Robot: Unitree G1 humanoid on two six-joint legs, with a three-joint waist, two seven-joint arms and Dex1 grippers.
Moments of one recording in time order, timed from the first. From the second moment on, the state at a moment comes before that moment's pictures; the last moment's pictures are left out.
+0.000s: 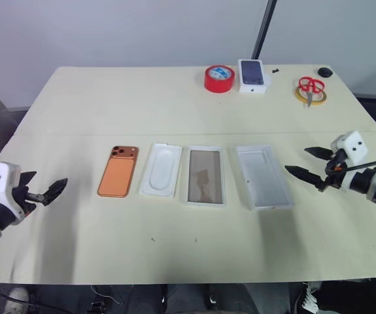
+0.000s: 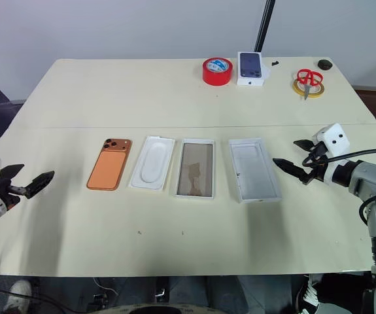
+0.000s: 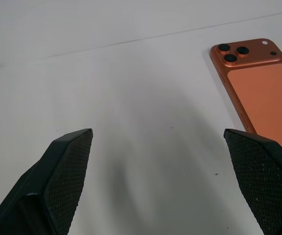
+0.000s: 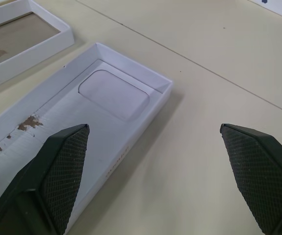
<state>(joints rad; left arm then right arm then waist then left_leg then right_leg) 0.15 0.75 0.62 -0.24 -0.51 0.61 -0.60 -0.23 -0.87 -0.29 0.07 0.38 0.43 0.95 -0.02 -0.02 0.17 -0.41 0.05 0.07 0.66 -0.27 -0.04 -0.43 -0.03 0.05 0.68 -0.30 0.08</state>
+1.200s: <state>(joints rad) -0.31 0.41 0.29 -0.51 -0.78 1.30 -0.11 -0.28 -0.80 -0.12 -0.30 0.46 0.57 0.95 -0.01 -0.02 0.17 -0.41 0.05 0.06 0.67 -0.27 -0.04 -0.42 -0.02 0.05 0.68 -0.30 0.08</state>
